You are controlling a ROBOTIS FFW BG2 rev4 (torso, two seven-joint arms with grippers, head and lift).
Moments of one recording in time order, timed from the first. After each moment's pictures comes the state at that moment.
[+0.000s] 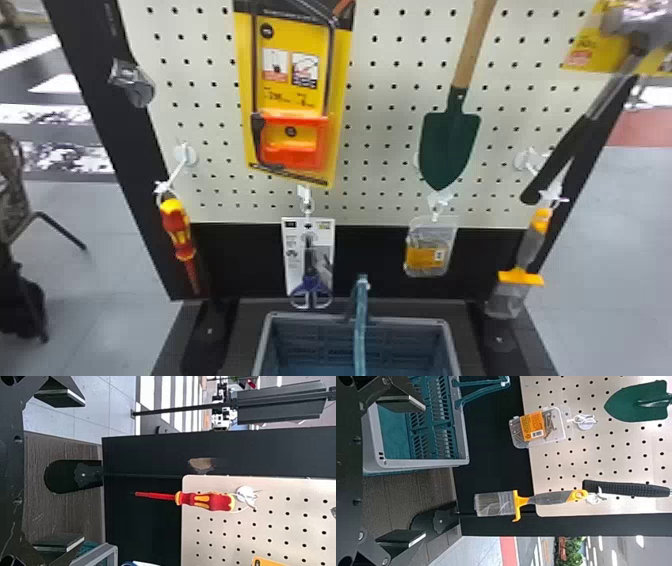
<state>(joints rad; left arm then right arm) 0.93 0.00 0.30 -2.40 0.18 0.14 -0.23 0.97 -0.14 0.30 -2.19 0.00 -0.21 -0.37</state>
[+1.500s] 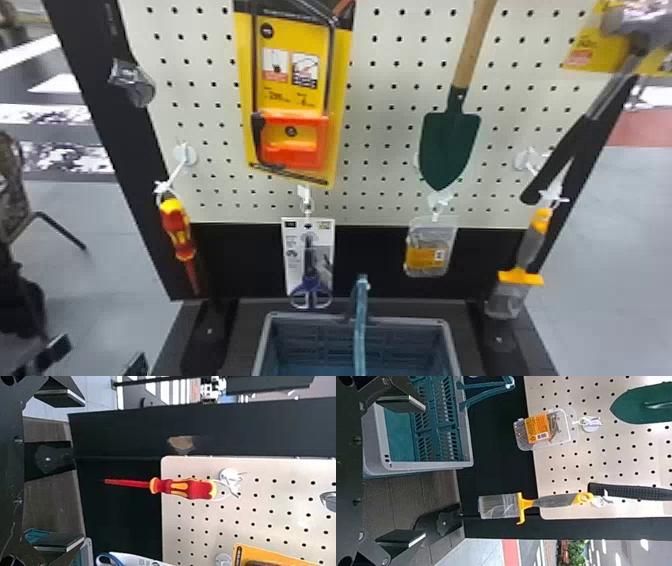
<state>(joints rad) 0.66 0.02 0.36 -2.31 0.17 0.26 -0.47 0.96 -0.14 0.30 -2.18 -0.01 -0.20 -0.36</state>
